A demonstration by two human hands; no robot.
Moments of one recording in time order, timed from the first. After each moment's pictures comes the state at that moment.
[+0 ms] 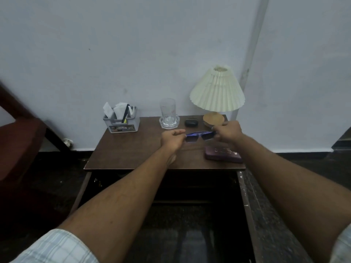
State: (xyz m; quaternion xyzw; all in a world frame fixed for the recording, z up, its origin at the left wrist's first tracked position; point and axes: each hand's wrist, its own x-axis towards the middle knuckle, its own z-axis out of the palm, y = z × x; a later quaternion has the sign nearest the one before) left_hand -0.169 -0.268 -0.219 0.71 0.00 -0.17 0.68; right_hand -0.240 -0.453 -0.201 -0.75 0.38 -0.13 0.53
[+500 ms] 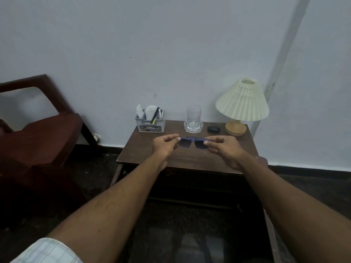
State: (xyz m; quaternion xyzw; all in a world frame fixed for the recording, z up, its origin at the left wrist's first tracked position) left_hand -0.165 -0.147 -0.199 0.67 0.01 -0.11 0.73; right_hand -0.257 -0.339 -0.189 -0.67 0.19 -0.08 0.71
